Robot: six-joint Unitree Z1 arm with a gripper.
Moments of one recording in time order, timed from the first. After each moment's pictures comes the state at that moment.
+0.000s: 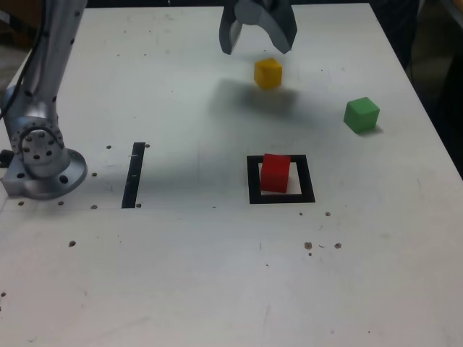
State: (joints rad) arm 0.47 2.12 -1.86 1.39 0.27 0.73
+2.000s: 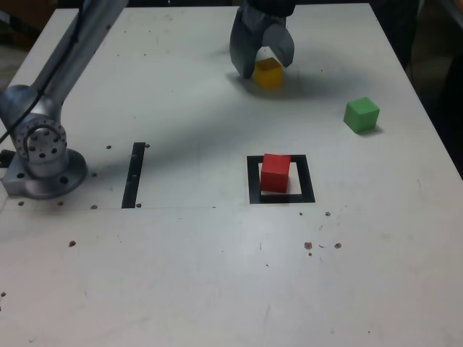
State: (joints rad) arm 0.59 2.39 -2.12 1.50 0.15 0.16
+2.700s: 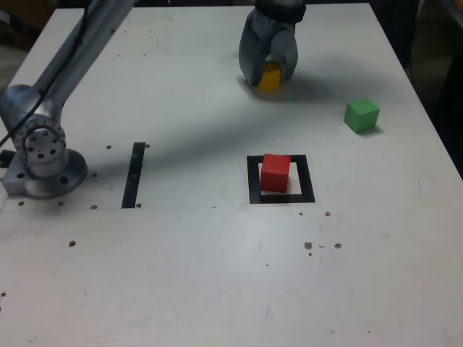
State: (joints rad) arm 0.55 2.43 -2.16 1.52 0.12 0.20
